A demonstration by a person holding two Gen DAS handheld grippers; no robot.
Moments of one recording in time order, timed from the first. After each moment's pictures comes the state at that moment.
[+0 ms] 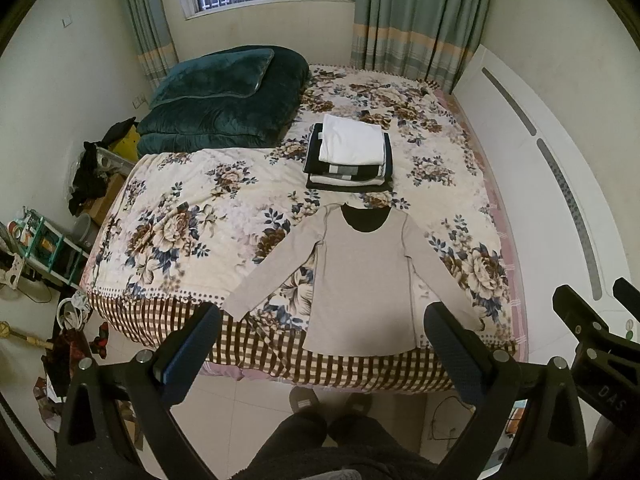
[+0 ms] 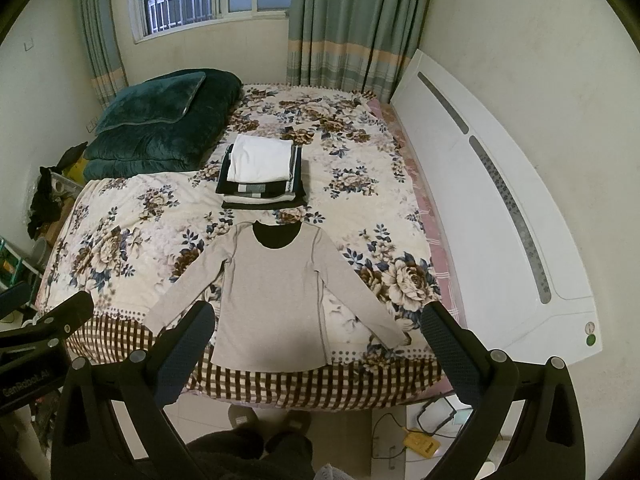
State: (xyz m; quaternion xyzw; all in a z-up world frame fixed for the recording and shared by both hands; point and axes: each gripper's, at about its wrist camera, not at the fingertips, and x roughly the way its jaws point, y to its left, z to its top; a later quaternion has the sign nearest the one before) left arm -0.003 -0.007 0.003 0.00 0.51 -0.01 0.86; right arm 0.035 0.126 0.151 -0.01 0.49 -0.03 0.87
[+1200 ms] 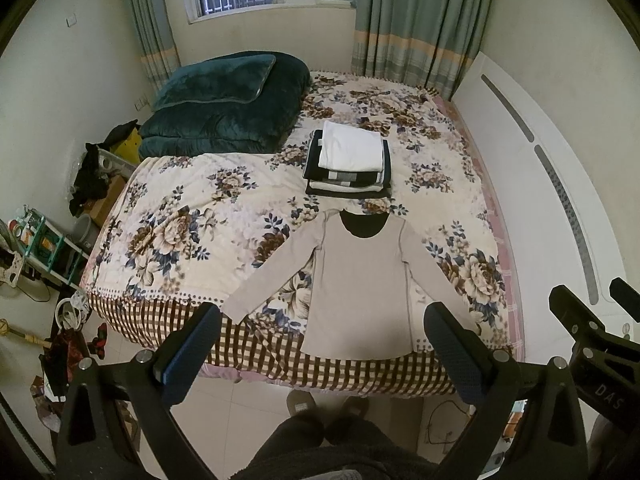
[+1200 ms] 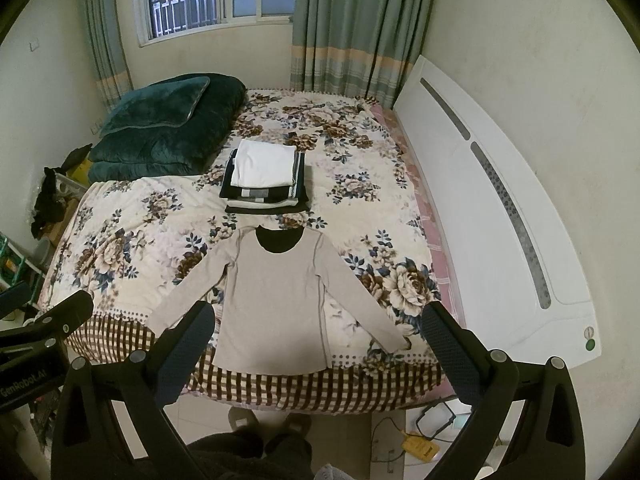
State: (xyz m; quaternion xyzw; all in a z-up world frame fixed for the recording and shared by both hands) left arm -0.001 -0.009 0.025 -0.01 0.51 -0.01 0.86; right arm 0.034 0.126 0.161 -0.01 0.48 -0.03 0.88
